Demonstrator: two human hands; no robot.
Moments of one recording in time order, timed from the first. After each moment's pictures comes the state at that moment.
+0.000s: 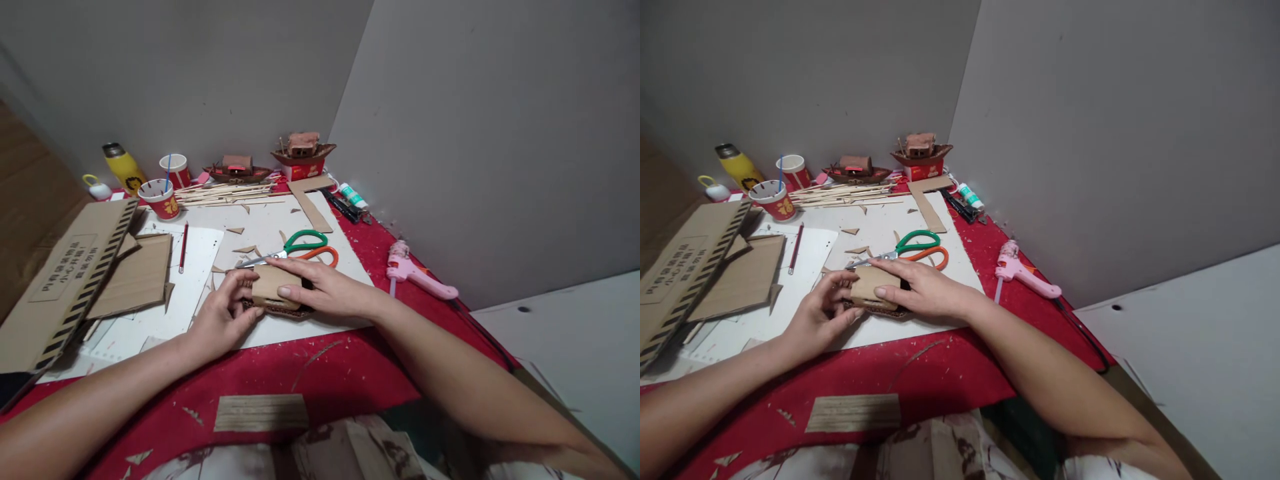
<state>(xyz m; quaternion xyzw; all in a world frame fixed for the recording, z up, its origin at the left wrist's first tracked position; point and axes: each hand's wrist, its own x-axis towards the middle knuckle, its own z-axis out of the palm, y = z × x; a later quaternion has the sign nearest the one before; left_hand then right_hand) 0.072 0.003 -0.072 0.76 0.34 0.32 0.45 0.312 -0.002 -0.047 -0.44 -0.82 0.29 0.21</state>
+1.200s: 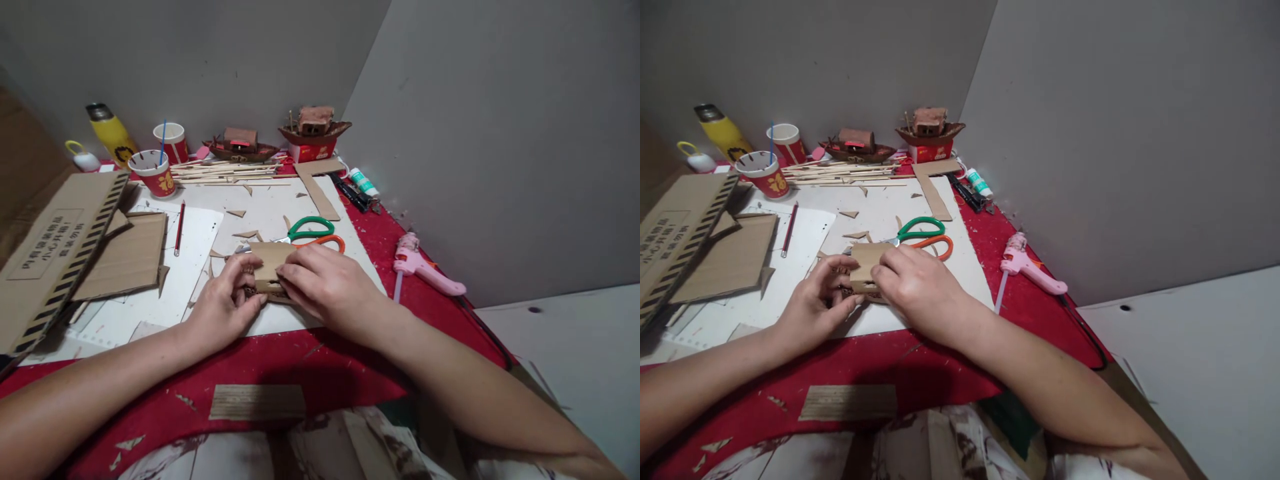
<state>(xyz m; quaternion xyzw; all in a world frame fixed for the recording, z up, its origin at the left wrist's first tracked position) 0.079 -0.001 -0.064 0.76 0.37 0.33 0.41 0.288 -0.026 -0.029 -0.40 -0.88 -0.11 0.21</state>
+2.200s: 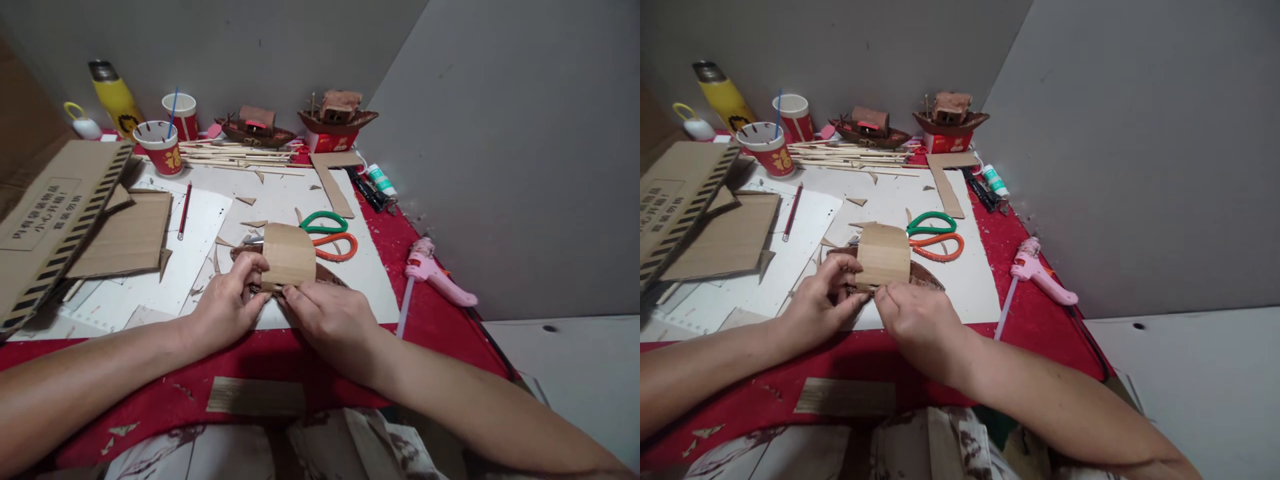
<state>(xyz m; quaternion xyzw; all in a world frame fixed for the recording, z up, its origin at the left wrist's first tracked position) 0.080 -0.008 -0.075 0.78 0.41 0.30 0.36 0.269 -0.052 -0.060 -0.42 -0.87 -0.16 0.21</state>
